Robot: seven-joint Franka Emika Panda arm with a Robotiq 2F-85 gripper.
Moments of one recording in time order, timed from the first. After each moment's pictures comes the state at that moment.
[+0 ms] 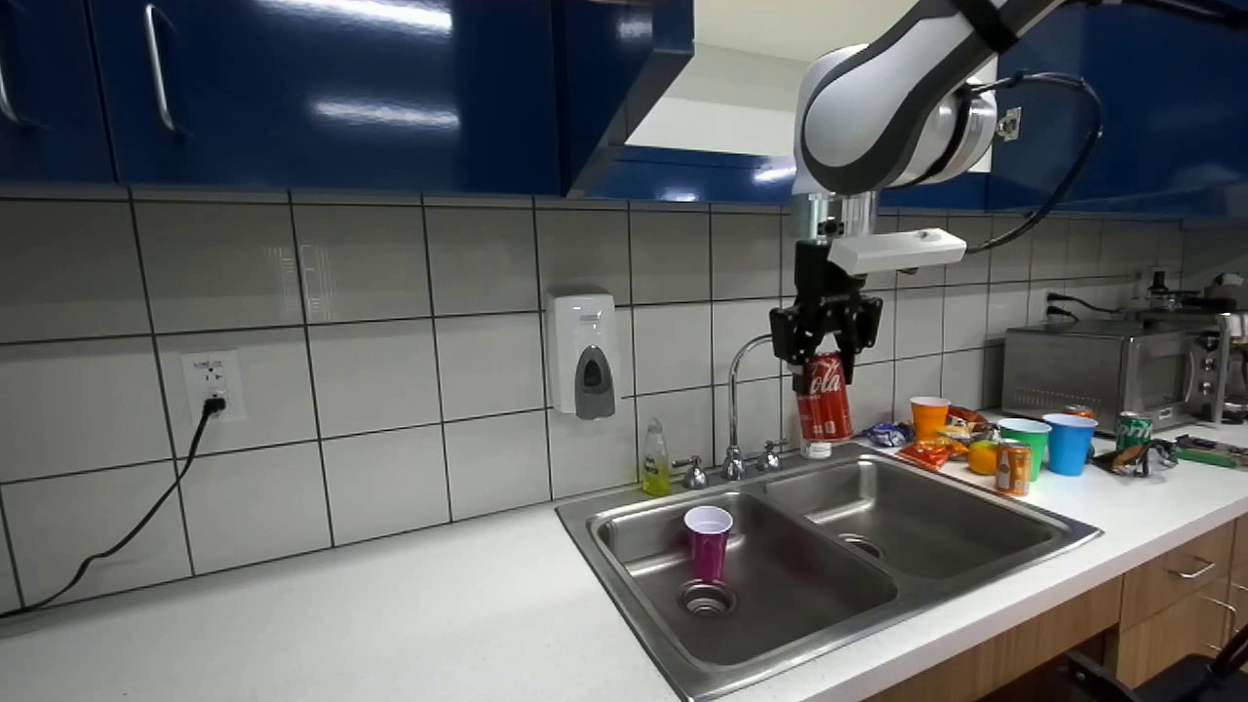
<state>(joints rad) 0.08 -0.50 0.02 -2.61 -0.12 2.25 0.14</state>
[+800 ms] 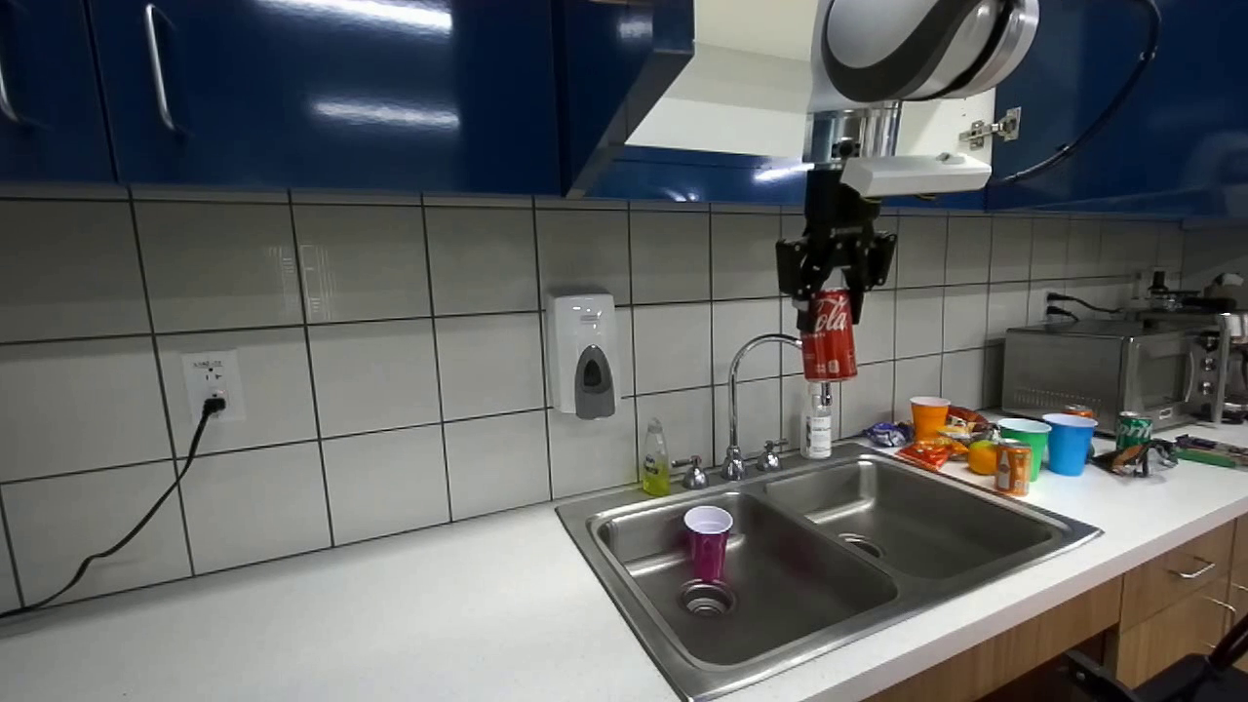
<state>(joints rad) 0.08 -0.66 0.04 -2.55 -0.11 2.11 0.17</state>
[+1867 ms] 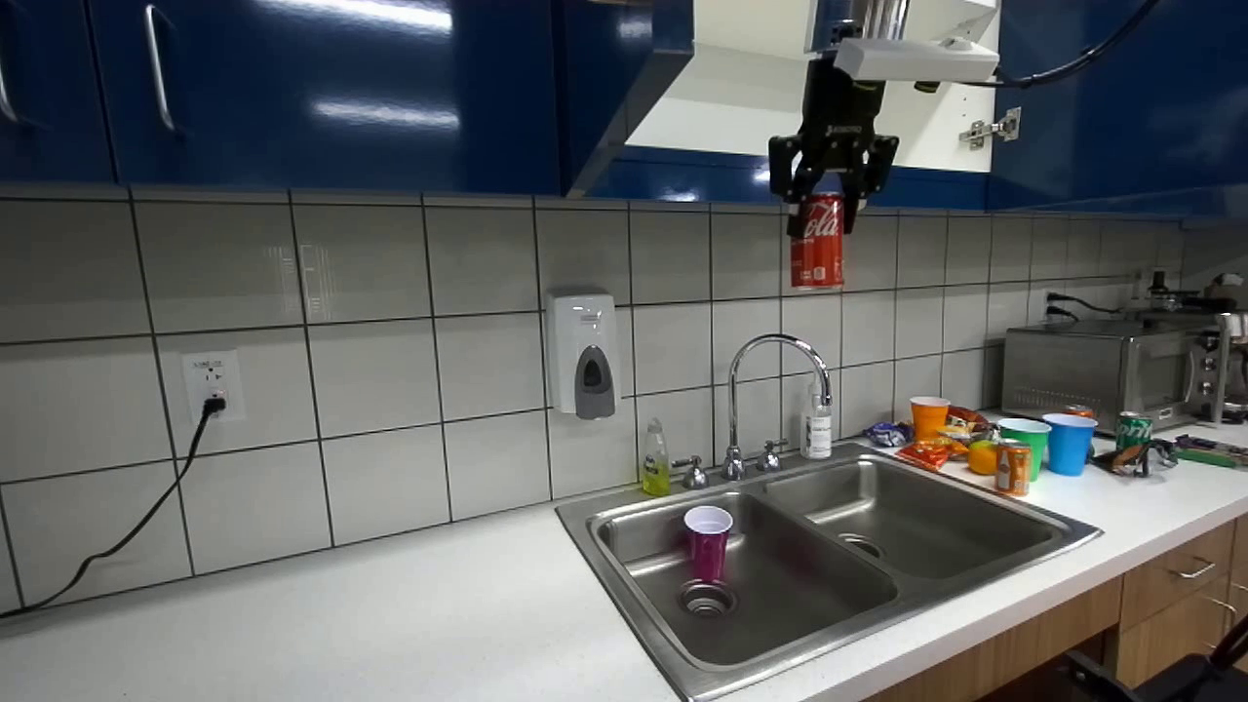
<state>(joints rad) 0.07 -0.71 0.07 -2.37 -0.10 1.97 0.23</state>
